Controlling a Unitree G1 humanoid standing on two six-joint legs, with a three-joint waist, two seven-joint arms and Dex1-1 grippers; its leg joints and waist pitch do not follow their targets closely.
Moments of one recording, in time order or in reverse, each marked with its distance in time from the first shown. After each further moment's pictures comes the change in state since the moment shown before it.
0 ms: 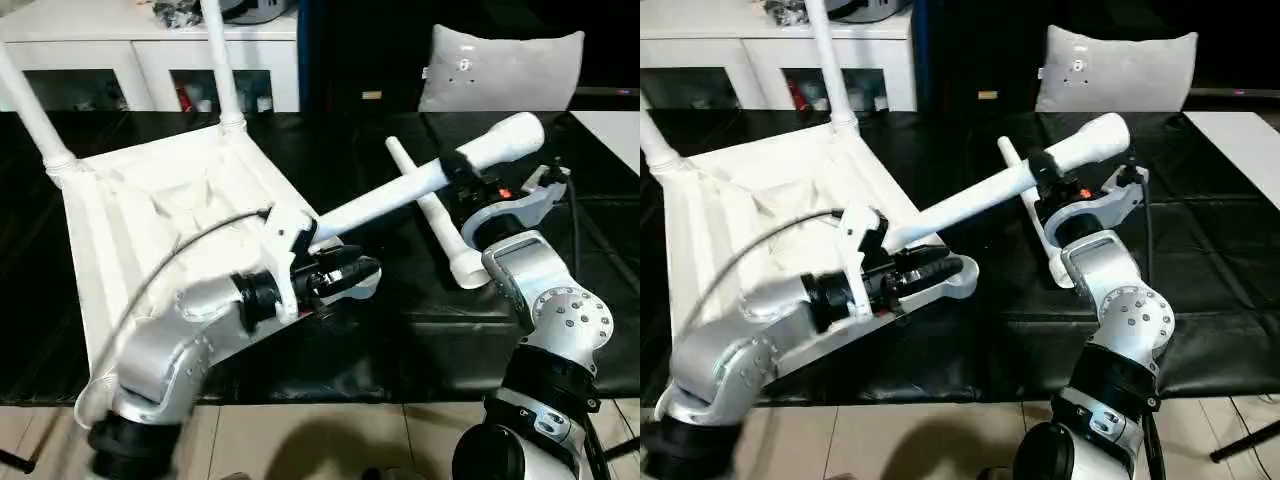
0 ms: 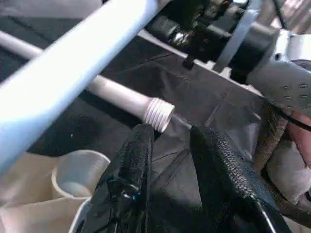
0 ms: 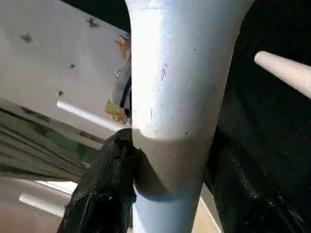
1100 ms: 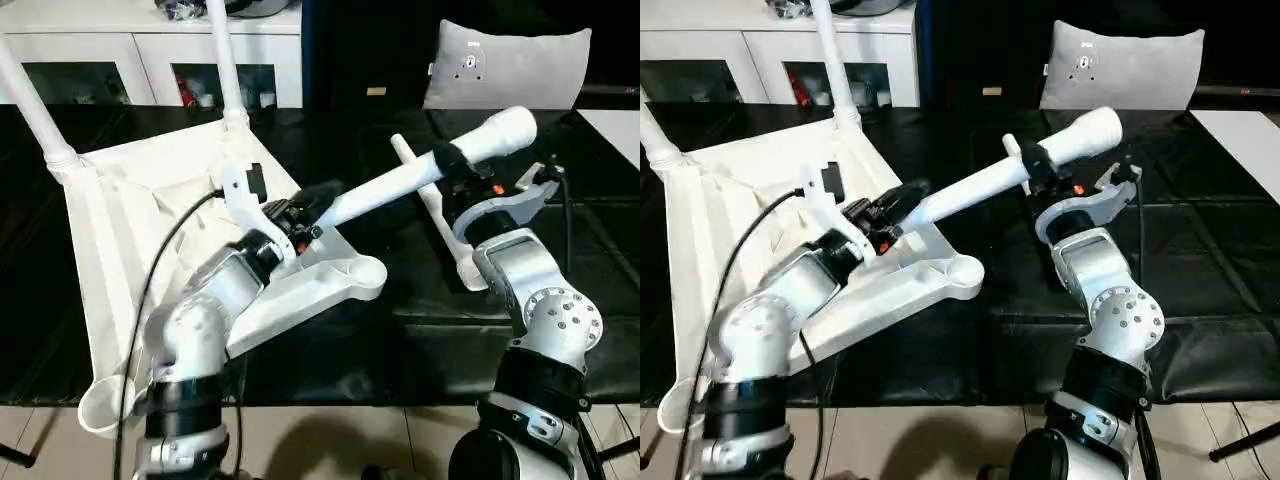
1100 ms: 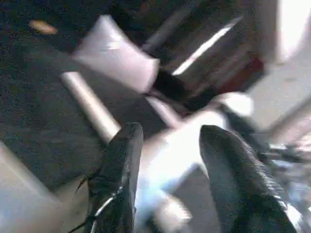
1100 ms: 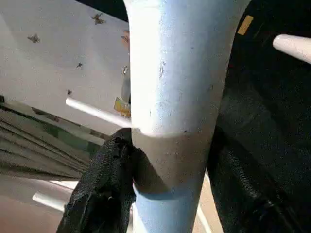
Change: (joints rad) left arm -0.127 -0.247 0.308 0.171 -0.274 -0.016 0.238; right arm 0.018 0.012 0.064 -0.006 0.085 -0.062 -0.037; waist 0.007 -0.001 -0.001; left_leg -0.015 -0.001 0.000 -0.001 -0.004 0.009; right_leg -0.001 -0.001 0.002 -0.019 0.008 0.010
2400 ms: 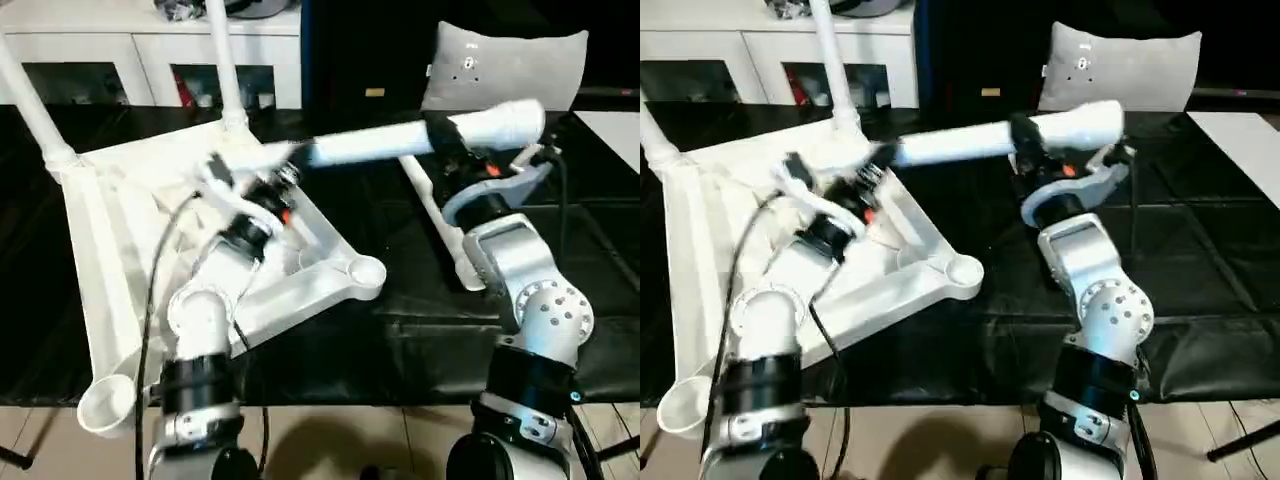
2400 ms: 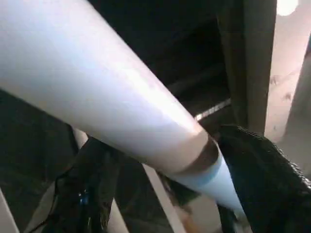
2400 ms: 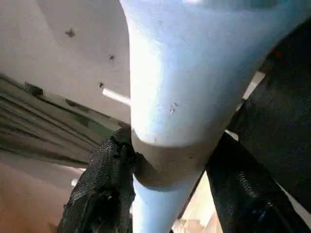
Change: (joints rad) left arm -0.117 -0.078 0.206 0.269 -0.132 -0.285 0.097; right arm 0.011 0.016 0.138 -0.048 0.148 -0.066 -0.058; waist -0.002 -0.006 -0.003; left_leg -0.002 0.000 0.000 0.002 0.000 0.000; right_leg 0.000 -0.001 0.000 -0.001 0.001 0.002
